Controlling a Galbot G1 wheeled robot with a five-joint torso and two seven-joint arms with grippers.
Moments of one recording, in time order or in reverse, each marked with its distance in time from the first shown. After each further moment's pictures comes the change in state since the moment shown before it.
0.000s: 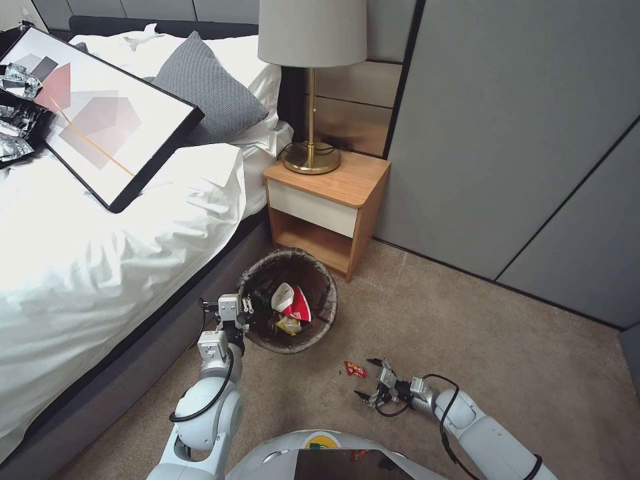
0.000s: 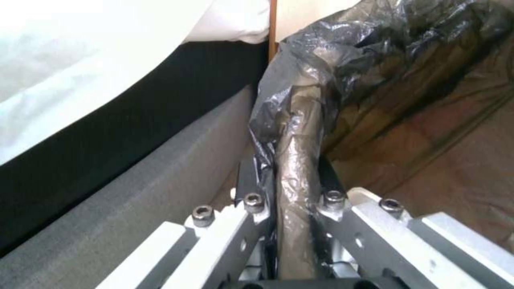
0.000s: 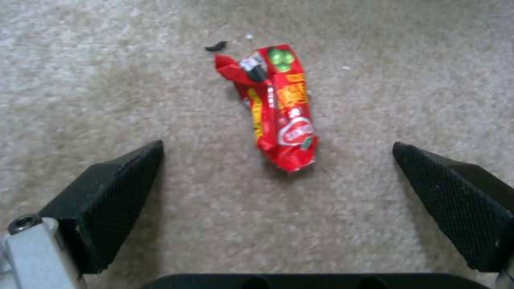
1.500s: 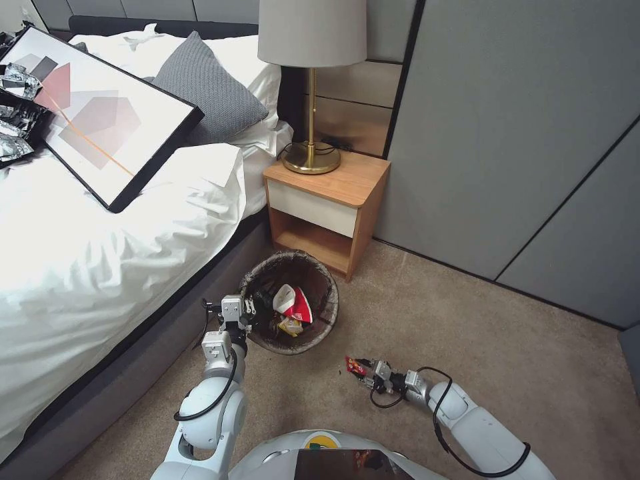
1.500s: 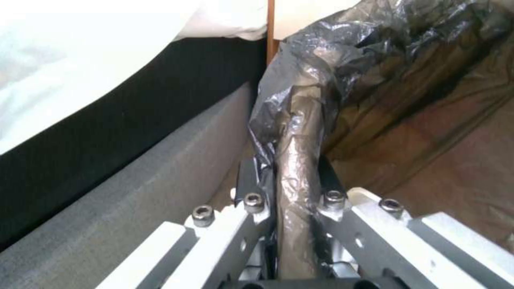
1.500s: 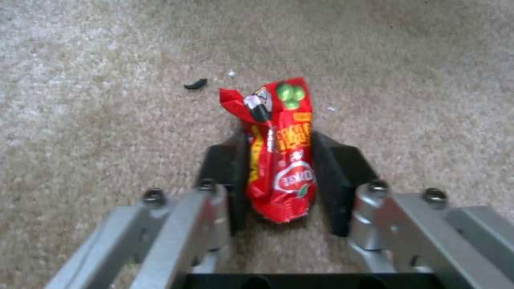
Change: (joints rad) left arm -0.006 -0.006 0.010 0.016 0.010 -0.006 -0.004; right arm 0.049 0.018 -0.038 -0.035 0.009 0.028 0.016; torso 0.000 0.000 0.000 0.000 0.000
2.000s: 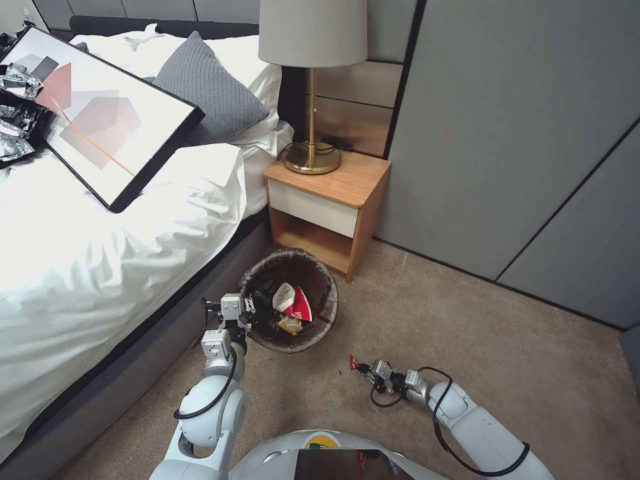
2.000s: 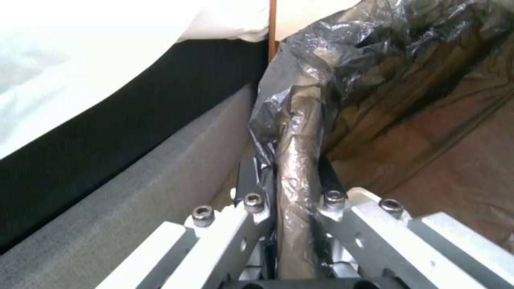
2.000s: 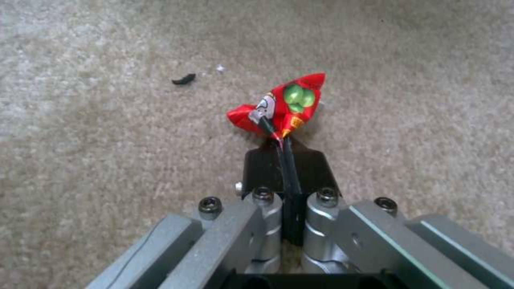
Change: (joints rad) left arm -0.007 0.002 -0.001 0.000 -0.004 0.002 -0.002; right arm 0.002 0.006 0.016 -0.012 0.001 0.010 -0.005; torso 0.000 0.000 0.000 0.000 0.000
